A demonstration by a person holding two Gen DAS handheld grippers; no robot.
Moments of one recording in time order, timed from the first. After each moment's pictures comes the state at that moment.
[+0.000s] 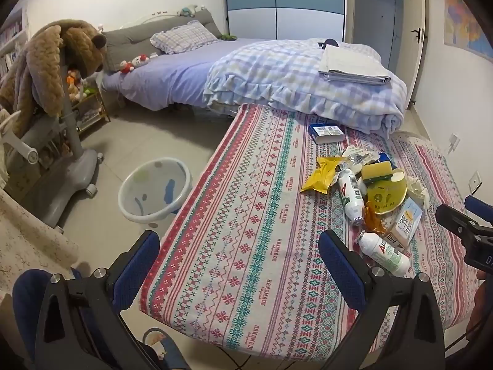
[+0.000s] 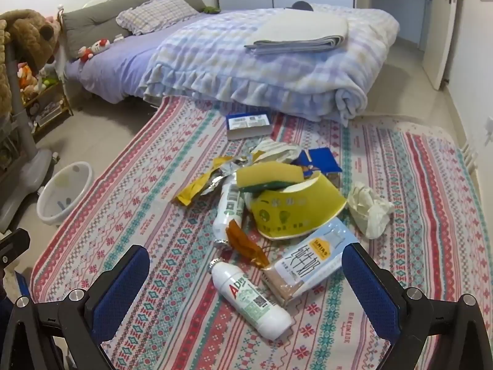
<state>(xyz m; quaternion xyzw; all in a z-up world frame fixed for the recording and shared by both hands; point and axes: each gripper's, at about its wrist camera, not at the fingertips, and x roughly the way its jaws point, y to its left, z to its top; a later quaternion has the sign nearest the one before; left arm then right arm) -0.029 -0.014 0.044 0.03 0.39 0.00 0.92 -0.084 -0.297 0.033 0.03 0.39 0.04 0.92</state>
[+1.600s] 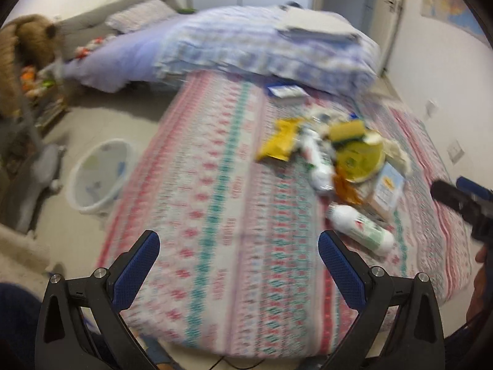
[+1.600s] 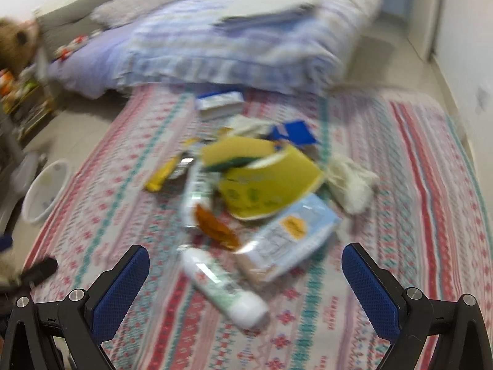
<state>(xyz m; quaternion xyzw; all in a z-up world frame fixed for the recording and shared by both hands) -0.001 -0.065 -0.007 0.05 0.47 -0.10 0.88 -0.074 -0.348 0.005 0.05 0.42 -0.02 0.91</state>
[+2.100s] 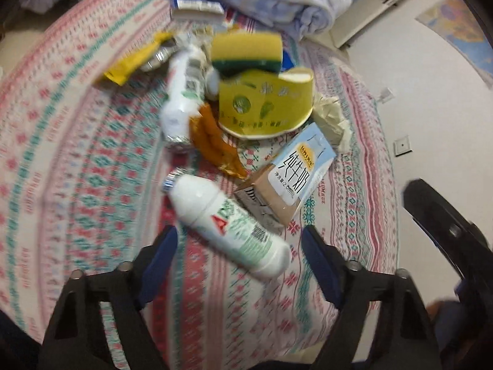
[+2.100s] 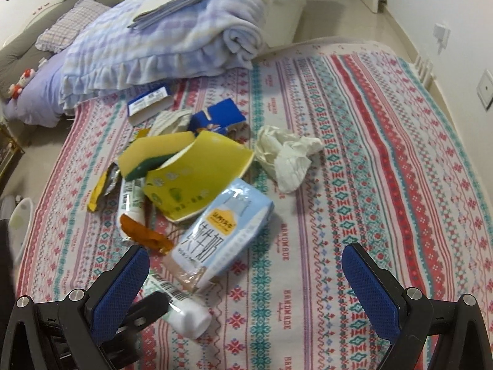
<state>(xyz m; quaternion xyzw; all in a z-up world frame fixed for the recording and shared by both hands) 0.040 -0.193 -0.090 -0.11 0.60 -0.21 0.77 -0.067 -0.406 -0.023 0.15 0.46 -0.07 0.87</state>
